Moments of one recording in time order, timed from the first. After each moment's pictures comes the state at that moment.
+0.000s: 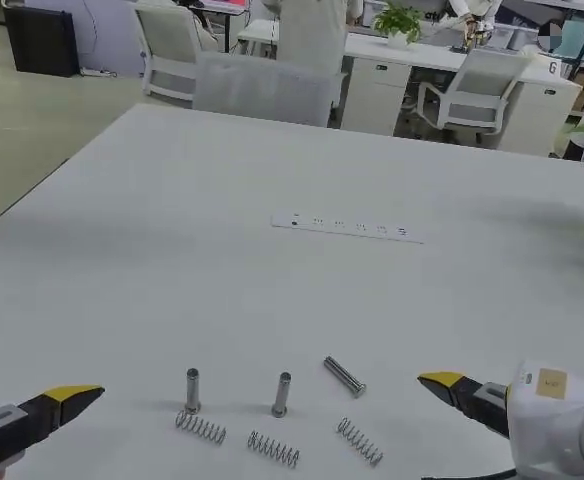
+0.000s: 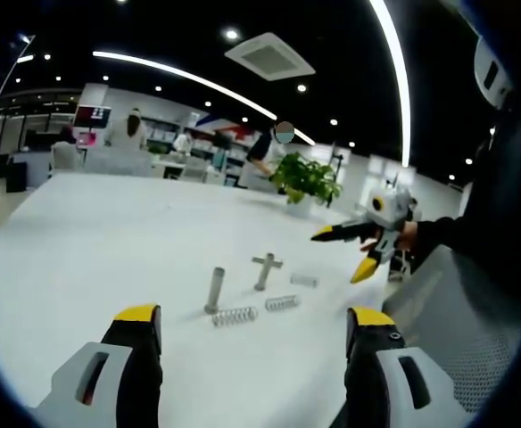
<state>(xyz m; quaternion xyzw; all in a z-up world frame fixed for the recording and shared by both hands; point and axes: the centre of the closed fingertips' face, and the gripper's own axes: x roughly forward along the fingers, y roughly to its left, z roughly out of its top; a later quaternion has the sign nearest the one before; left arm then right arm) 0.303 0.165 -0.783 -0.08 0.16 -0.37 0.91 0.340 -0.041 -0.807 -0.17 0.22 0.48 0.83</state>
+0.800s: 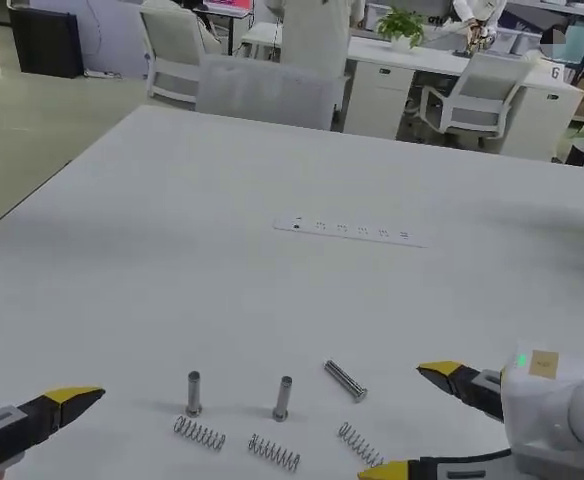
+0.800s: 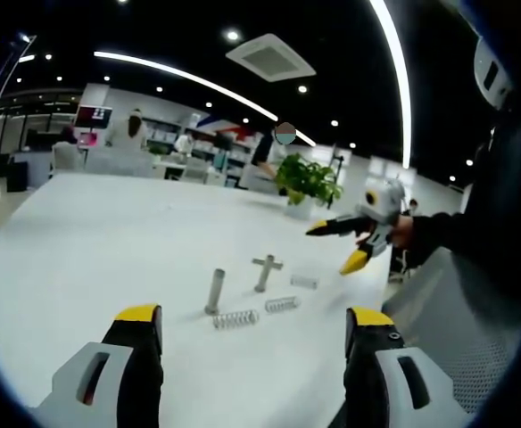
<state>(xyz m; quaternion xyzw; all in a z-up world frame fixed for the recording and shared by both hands) 0.301 0.166 -0.781 -0.08 0.15 -0.37 0.91 0.359 -0.039 -0.798 -0.19 0.22 0.47 0.83</state>
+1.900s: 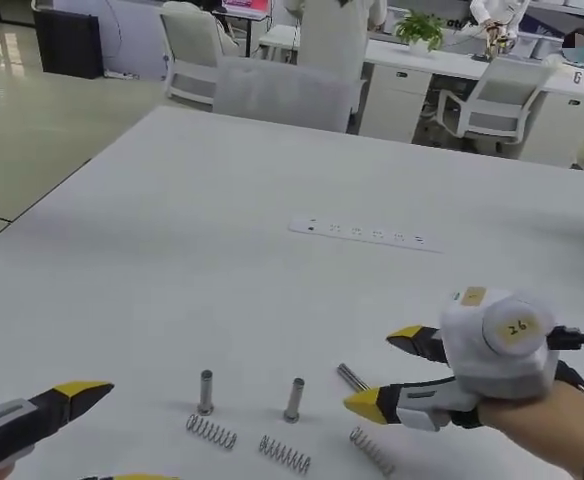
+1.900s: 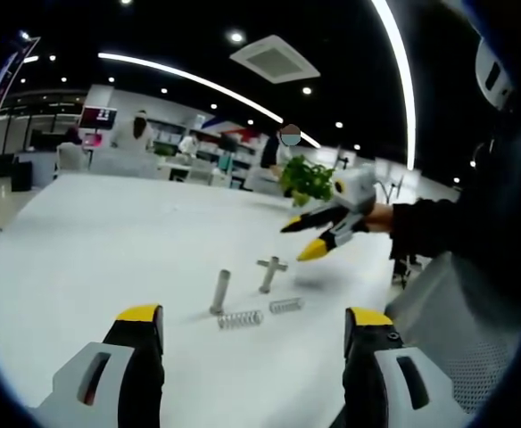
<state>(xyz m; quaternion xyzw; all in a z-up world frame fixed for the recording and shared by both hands) 0.303 0.170 -0.780 -0.08 0.15 -0.35 0.92 0.415 -0.011 -0.807 -0.23 0.26 0.47 0.81</state>
